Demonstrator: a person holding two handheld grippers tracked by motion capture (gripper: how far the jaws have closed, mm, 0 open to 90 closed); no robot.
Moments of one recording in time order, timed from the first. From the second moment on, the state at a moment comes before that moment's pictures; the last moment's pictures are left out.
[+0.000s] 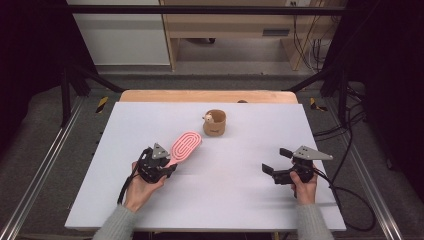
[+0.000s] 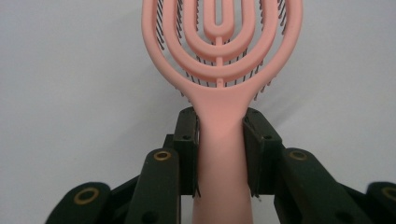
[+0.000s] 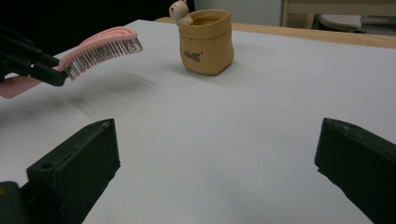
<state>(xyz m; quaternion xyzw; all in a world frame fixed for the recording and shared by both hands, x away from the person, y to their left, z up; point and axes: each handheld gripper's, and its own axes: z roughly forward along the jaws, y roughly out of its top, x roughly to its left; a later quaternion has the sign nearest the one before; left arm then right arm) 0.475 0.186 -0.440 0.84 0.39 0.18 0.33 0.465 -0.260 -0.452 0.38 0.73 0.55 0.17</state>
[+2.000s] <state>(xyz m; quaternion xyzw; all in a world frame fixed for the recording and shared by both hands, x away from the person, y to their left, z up) 0.450 0.176 -0.410 0.80 0.38 0.23 0.40 0.461 -0.207 -0.426 0.36 0.73 0.55 0.16</state>
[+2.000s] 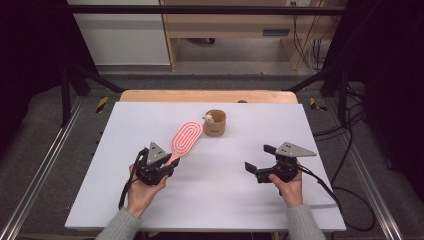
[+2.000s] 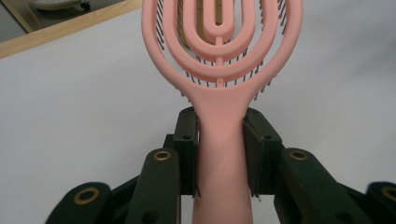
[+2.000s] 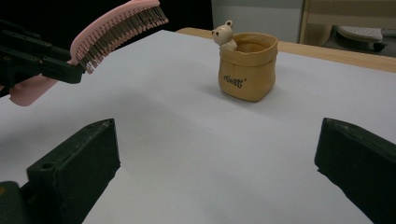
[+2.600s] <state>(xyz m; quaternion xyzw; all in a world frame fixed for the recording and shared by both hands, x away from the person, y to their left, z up) 0.446 0.167 -0.405 0.79 0.38 0.24 0.41 0.464 -0.194 -0.417 0.36 0.73 0.56 0.16</state>
